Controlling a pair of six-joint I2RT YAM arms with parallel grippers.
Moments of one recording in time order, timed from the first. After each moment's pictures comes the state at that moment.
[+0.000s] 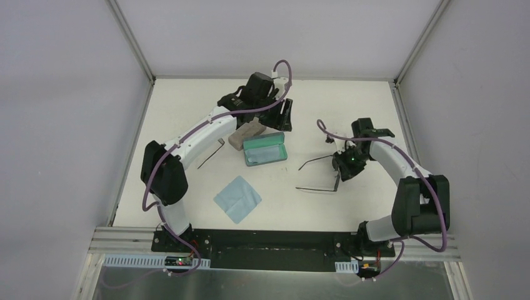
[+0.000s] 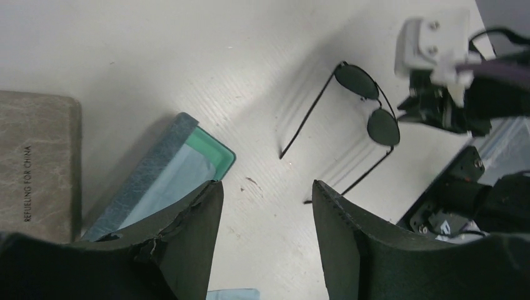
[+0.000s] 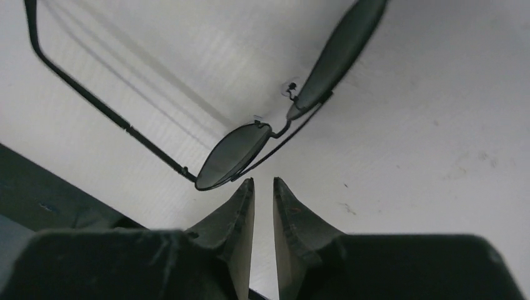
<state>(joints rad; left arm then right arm) -0.67 1.78 1.65 -0.58 0.35 -0.04 0.08 1.45 0.95 -0.95 -0.25 -0.56</state>
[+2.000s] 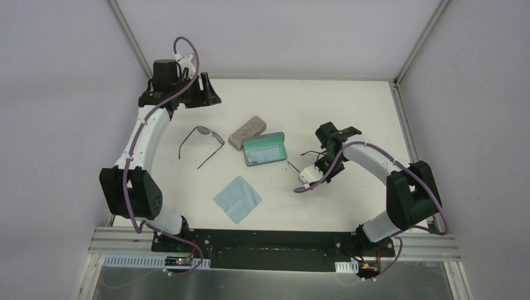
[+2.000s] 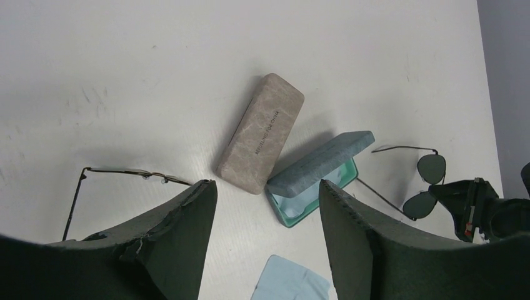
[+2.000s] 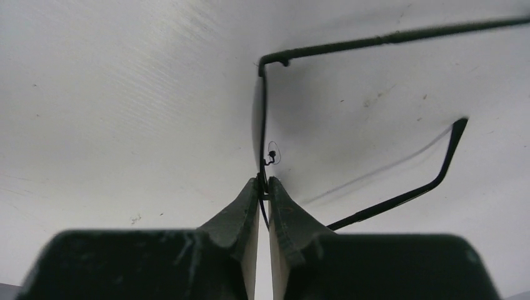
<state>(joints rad) -0.04 1.53 1.46 -0.55 0.51 -0.03 0.48 1.54 1.02 -1.04 -0.15 -1.81</state>
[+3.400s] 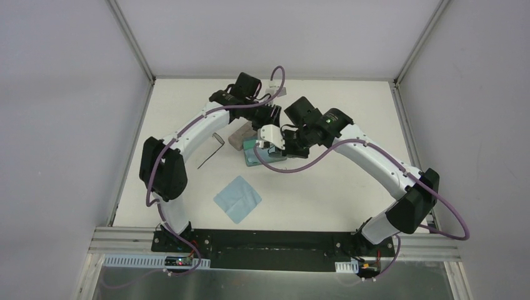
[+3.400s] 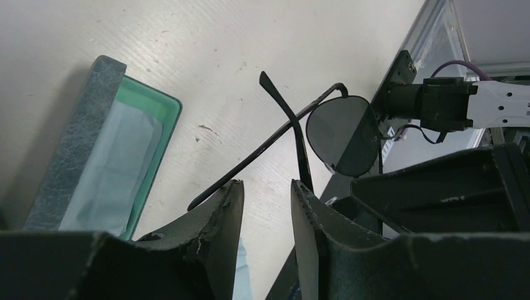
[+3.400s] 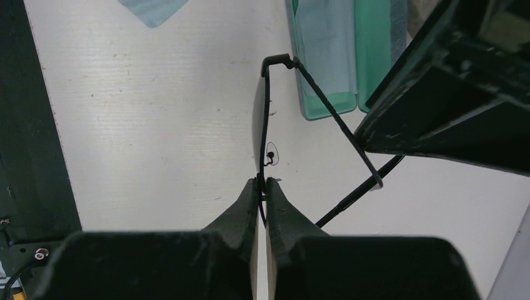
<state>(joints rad) -0.54 1.80 1.62 -0.70 0.75 0.05 0.80 1.54 1.53 -1.10 -0.25 -0.84</state>
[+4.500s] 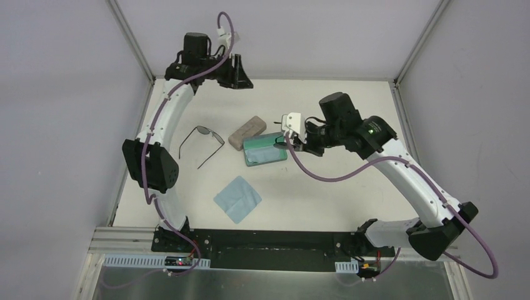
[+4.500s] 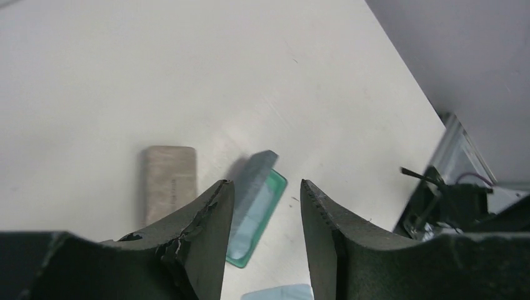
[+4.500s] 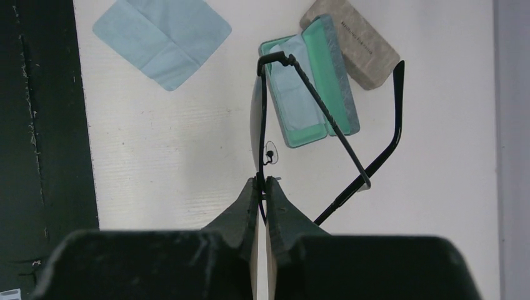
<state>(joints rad) -0.27 1.84 1.92 -0.68 0.81 0.07 0.70 1.31 1.47 -1.00 -0.44 -0.75</state>
